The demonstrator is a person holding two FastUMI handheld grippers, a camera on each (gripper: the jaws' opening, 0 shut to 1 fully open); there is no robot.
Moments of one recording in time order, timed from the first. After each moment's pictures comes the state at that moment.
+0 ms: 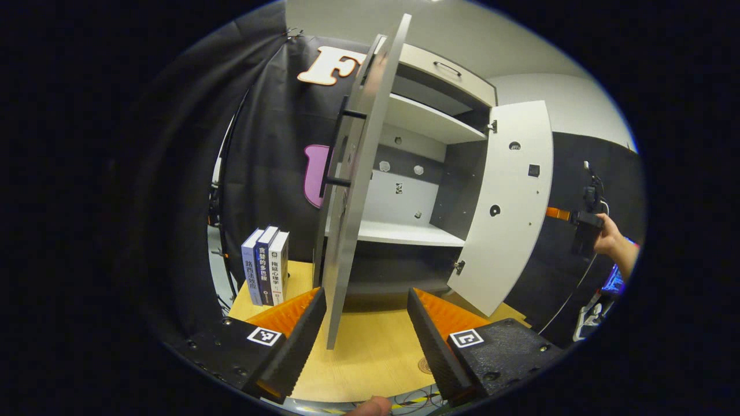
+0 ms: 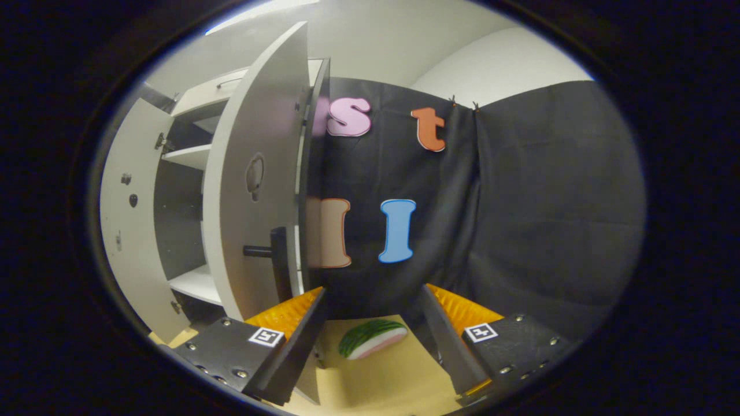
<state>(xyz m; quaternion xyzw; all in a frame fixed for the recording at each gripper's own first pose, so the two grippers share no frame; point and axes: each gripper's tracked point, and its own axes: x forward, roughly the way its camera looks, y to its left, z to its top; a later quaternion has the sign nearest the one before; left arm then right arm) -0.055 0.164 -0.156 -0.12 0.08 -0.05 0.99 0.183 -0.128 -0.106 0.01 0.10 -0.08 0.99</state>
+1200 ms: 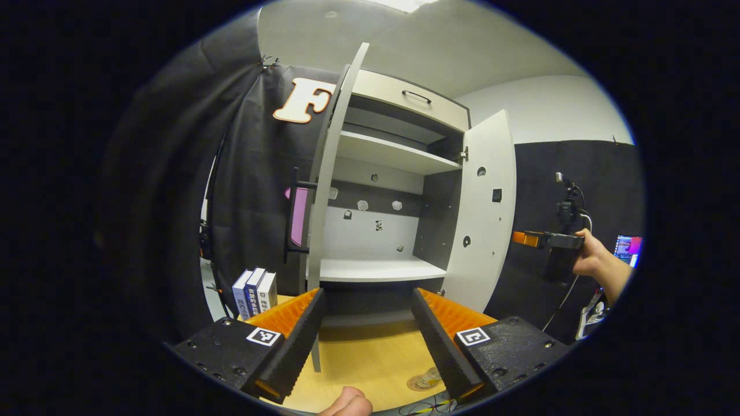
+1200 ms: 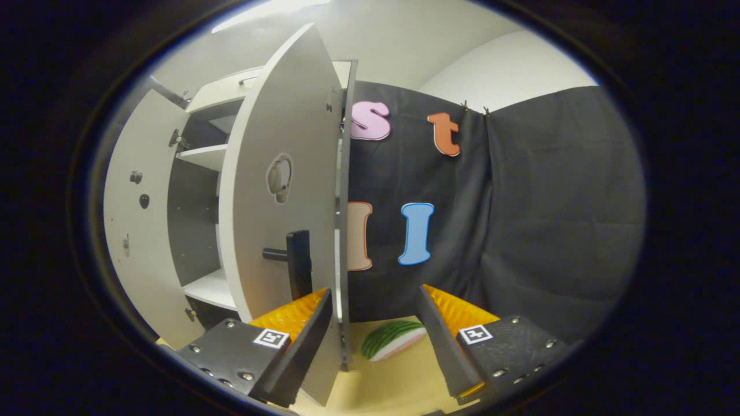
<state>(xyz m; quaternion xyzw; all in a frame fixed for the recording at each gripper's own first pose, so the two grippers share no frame) -0.067 0.134 -0.065 -0.07 -0.01 -0.07 0.99 0.181 -0.052 -0.100 0.01 0.09 -0.08 0.99</state>
